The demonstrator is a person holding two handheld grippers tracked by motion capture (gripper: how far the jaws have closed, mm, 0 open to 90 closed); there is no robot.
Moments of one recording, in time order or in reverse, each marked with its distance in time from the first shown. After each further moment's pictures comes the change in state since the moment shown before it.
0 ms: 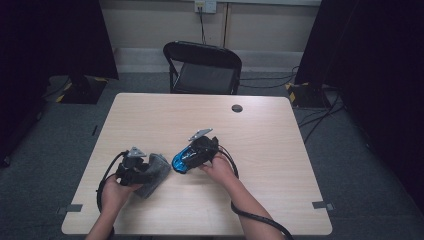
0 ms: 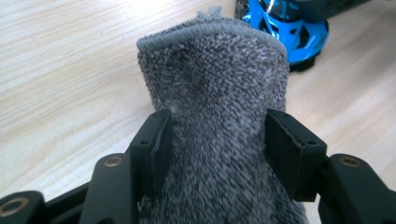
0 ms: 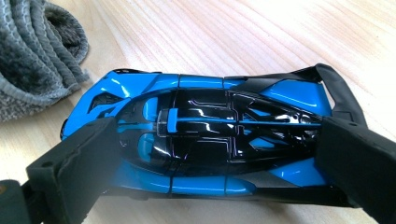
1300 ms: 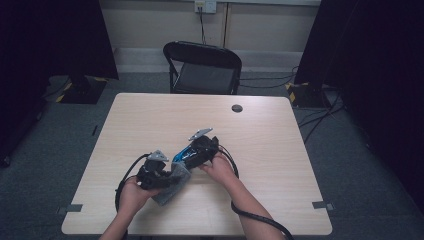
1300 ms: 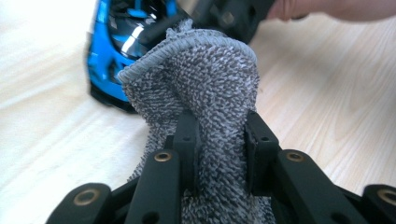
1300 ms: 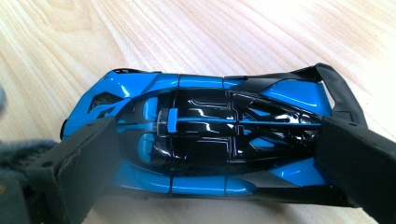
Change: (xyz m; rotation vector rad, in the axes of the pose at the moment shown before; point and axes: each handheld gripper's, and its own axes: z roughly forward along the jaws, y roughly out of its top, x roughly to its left) left arm -0.055 0.028 0.006 -0.021 -0.222 0.042; right arm -0.001 0.001 0.000 0.004 -0.001 0.001
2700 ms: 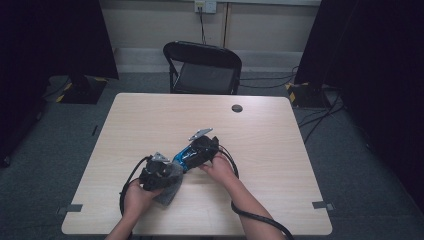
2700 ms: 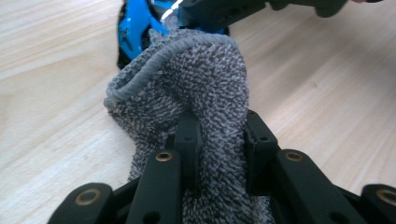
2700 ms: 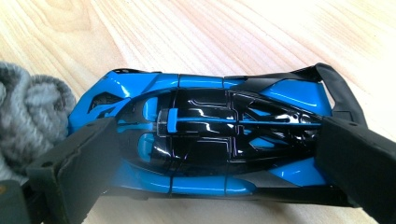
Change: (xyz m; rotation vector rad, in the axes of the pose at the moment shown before) left arm 0.005 -0.011 0.025 0.047 0.102 -0.066; right arm 0.000 0.000 0.000 -0.002 -0.003 0.000
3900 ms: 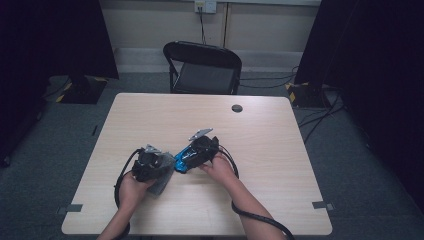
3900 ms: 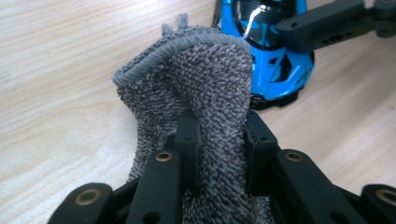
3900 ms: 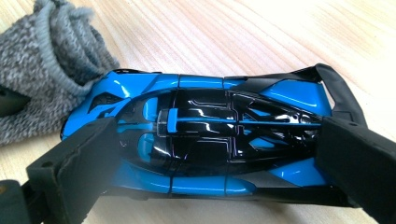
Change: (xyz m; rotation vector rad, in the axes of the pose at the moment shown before) left arm 0.033 0.006 -0.005 -0.018 0.119 -0.027; right arm 0.000 0.000 0.000 -0.005 0.001 0.001
